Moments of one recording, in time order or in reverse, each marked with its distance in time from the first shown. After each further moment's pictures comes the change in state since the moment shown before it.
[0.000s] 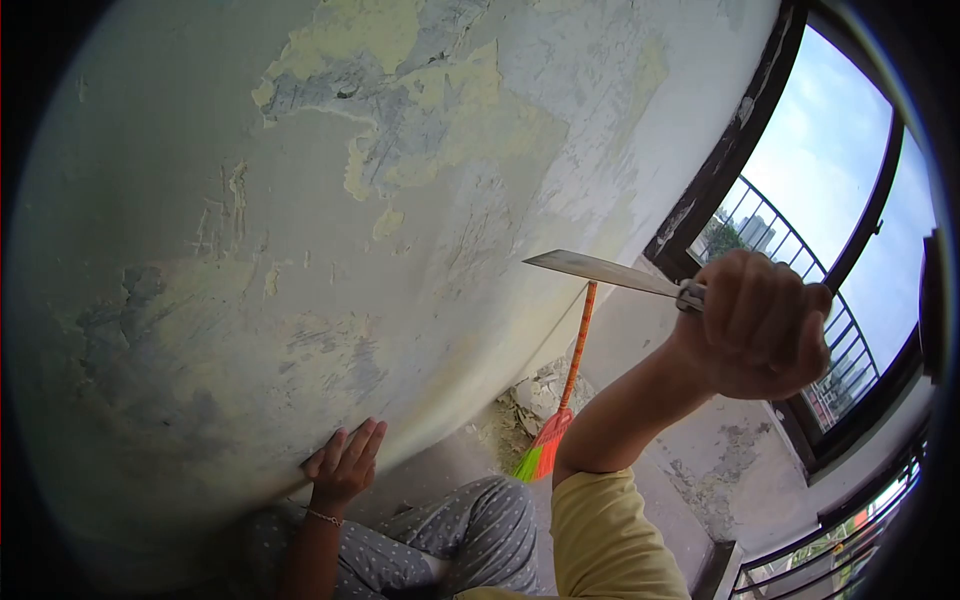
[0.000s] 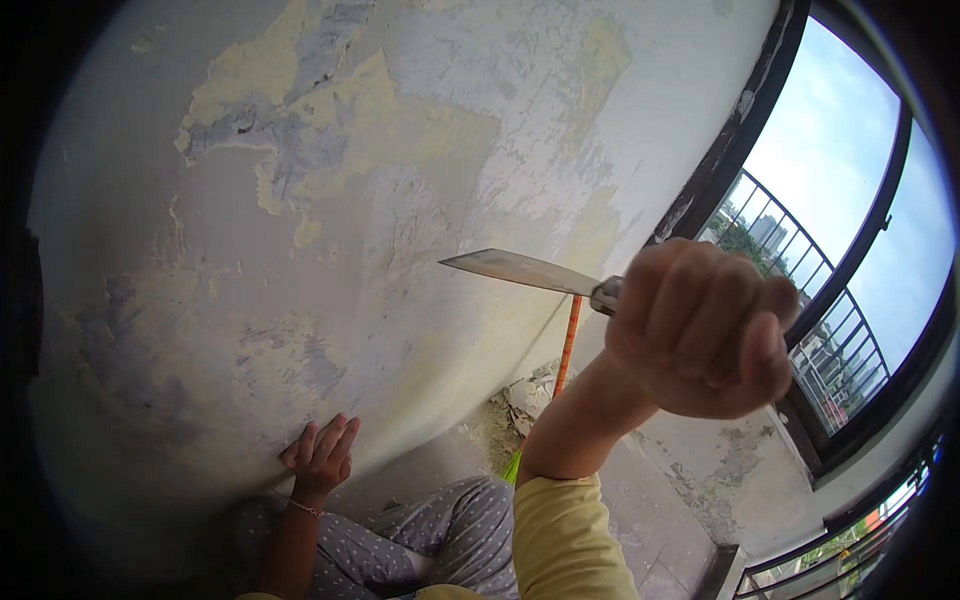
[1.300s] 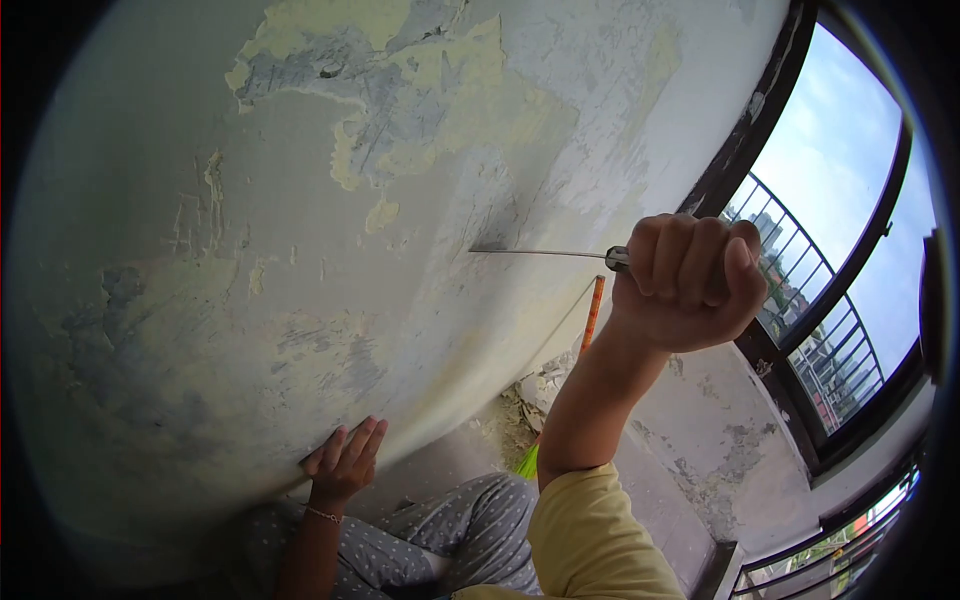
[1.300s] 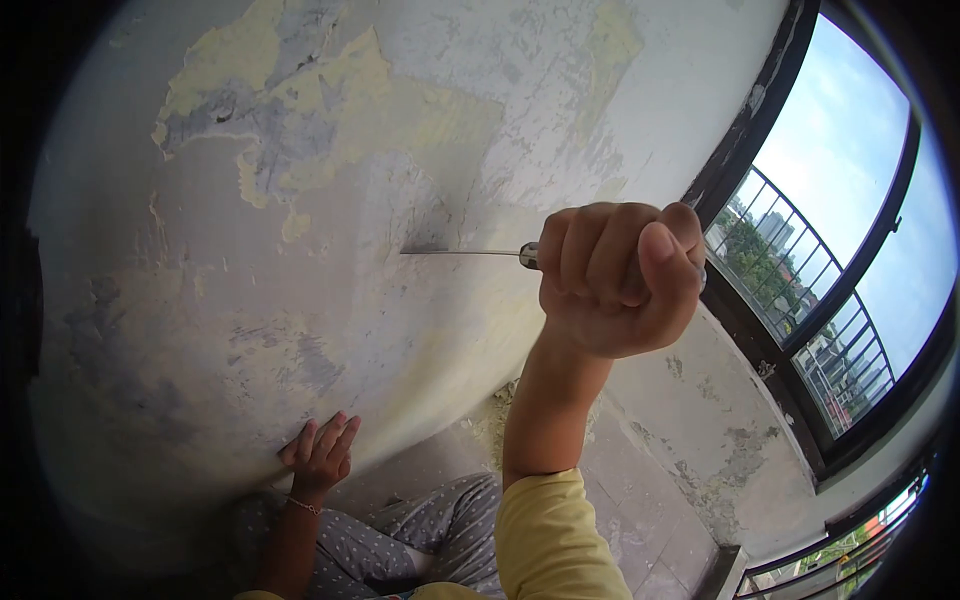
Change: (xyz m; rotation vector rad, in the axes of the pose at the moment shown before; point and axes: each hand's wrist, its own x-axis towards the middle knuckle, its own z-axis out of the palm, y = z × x) left_hand 0.001 -0.004 -0.001 0.008 0.007 0.048; right_hand -0.020 0.048 -0.026 -0.132 0.015 0.087
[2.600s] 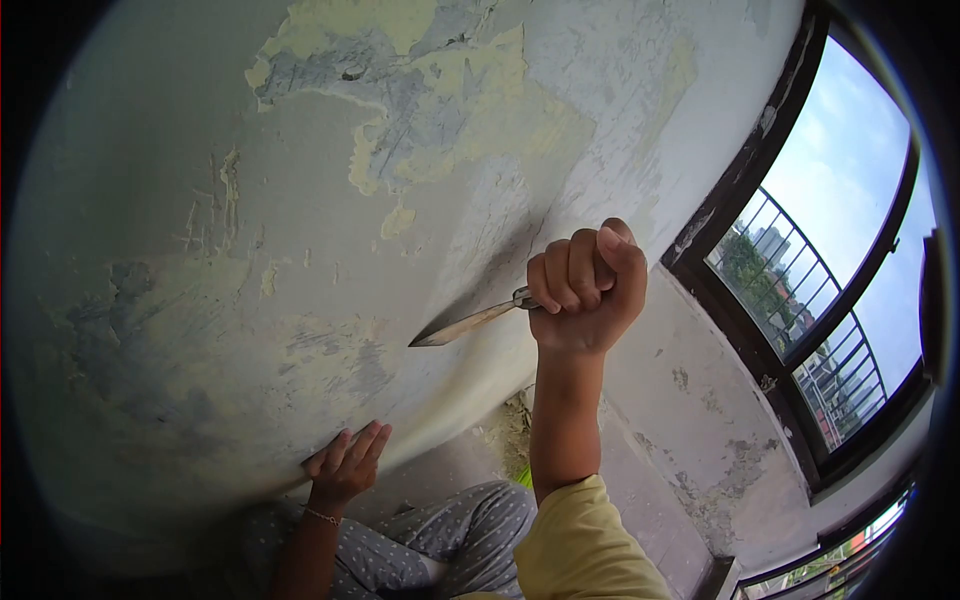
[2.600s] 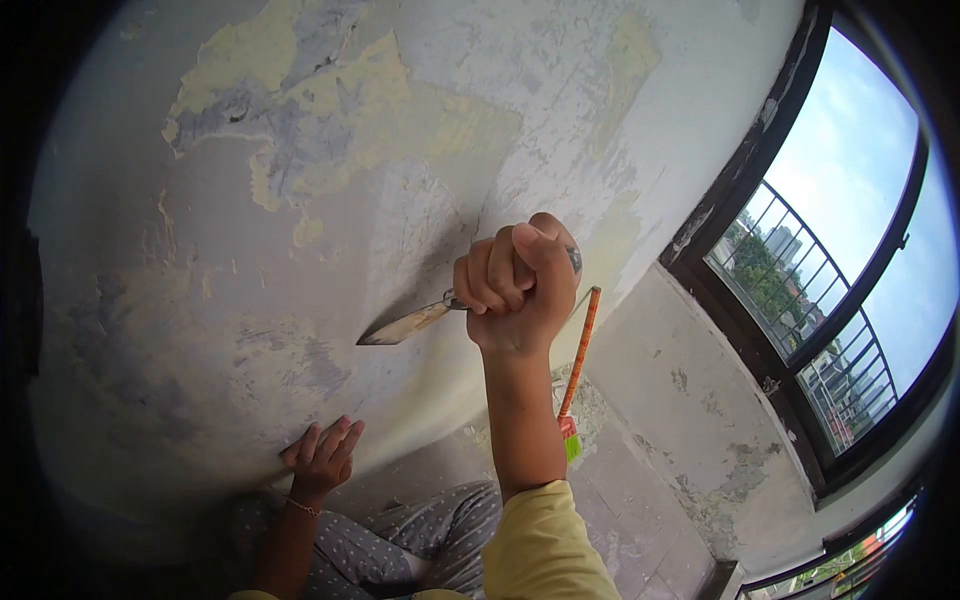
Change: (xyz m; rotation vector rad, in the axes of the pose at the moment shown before) left_hand -0.003 0.001 0.002 -0.003 0.004 -0.014; right_hand -0.047 0.056 0.033 0.307 0.437 0.342
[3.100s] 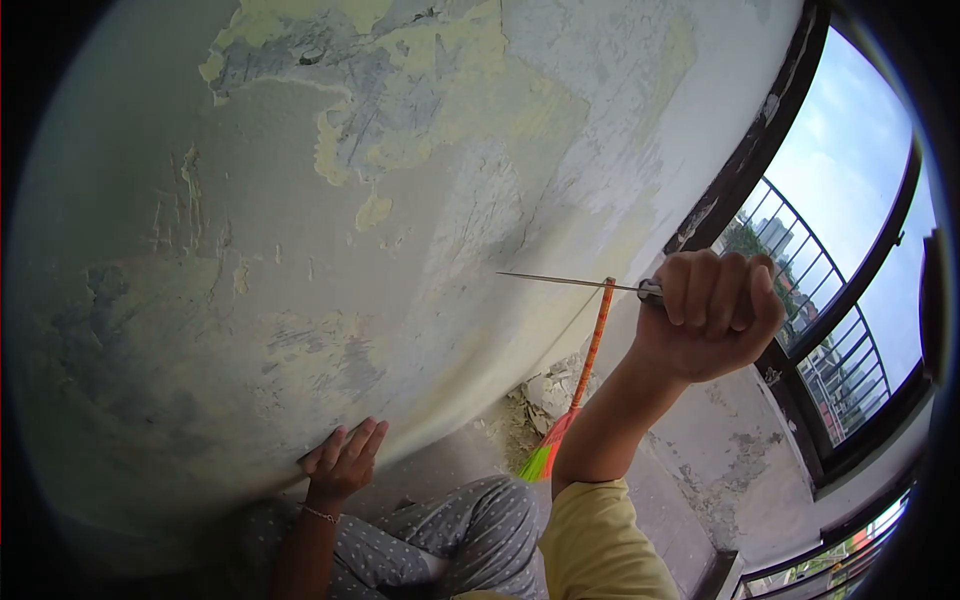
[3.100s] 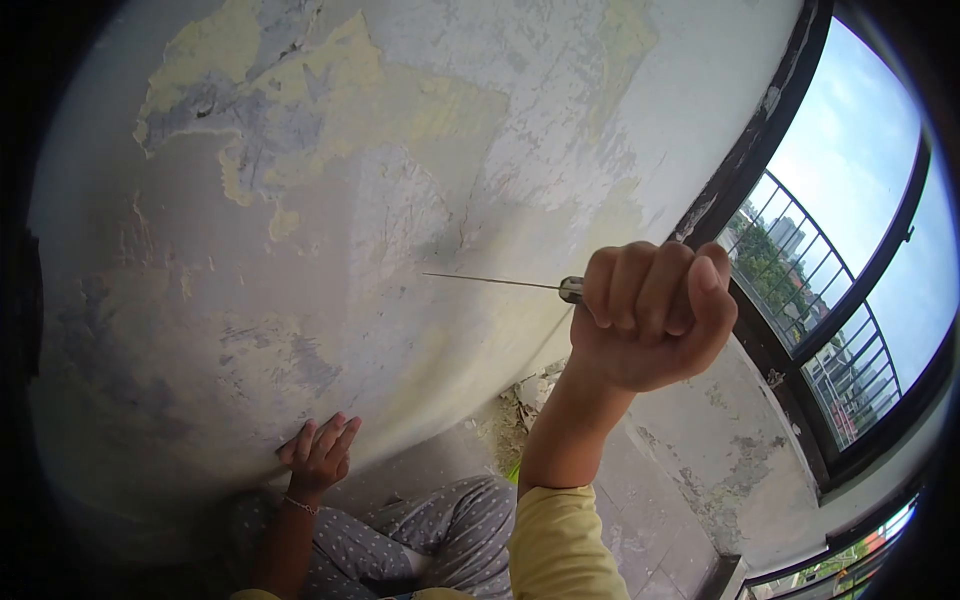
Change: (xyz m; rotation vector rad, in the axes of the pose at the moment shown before) left_hand 0.003 0.002 -0.001 -0.004 -0.020 0.004; right_hand 0.007 -0.085 -0.006 -0.166 -0.122 -0.340
